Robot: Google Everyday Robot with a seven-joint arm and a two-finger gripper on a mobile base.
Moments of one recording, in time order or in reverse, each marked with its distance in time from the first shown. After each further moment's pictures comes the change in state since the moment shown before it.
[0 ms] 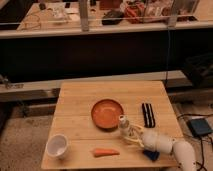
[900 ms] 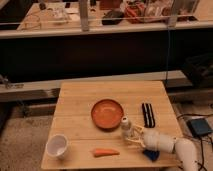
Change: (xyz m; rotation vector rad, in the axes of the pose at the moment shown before) arm -0.003 -0.001 -0.006 0.033 -0.044 -0.037
